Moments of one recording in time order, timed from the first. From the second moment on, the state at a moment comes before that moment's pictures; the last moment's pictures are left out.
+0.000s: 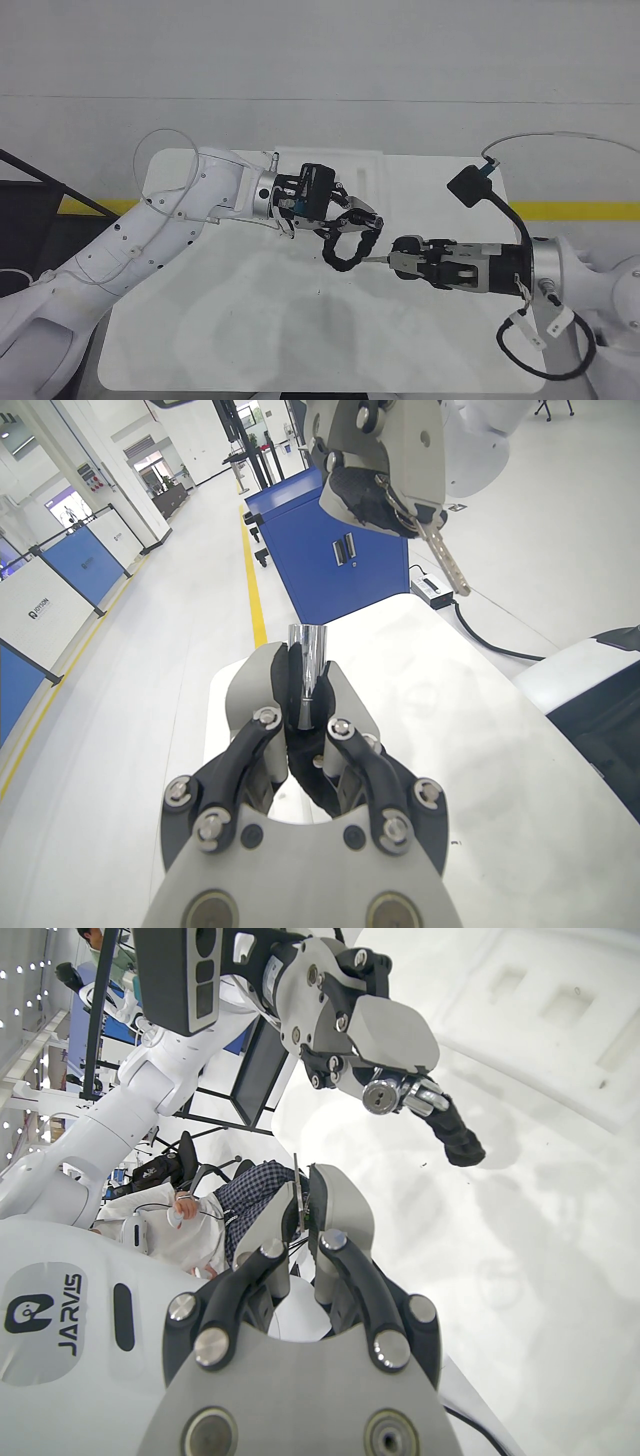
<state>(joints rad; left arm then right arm) 0.33 -0.95 -0.48 -1.49 1.22 -0.94 0.44 -1.04 -1.03 1.52 -2.28 -0.01 0.34 1.41</state>
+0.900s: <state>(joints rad) 0.45 -1.00 -0.54 -1.52 1.29 -0.83 0.42 -0.96 -0.85 1.51 -2.35 -0.09 0.43 1.39</state>
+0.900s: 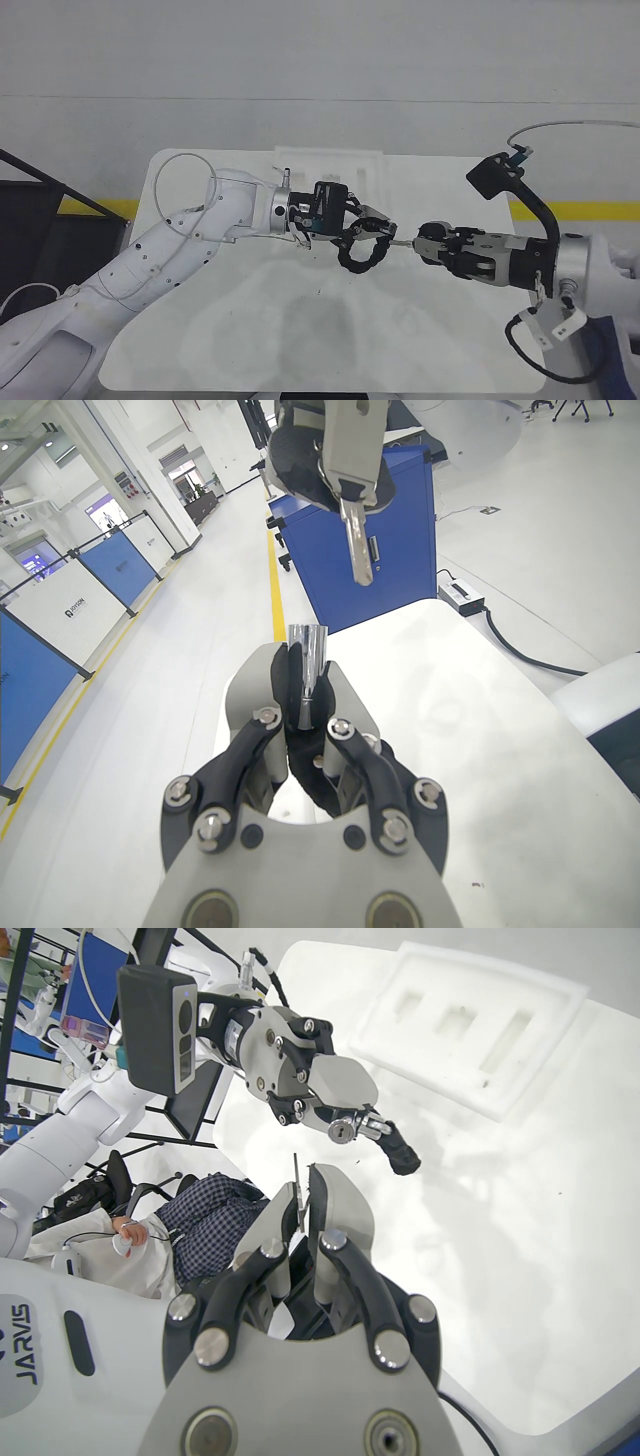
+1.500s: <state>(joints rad) 0.48 -1.03 -0.58 -1.51 1.34 -0.86 0.42 -0.89 -0.73 1.42 -2.33 -0.04 0.53 1.29</state>
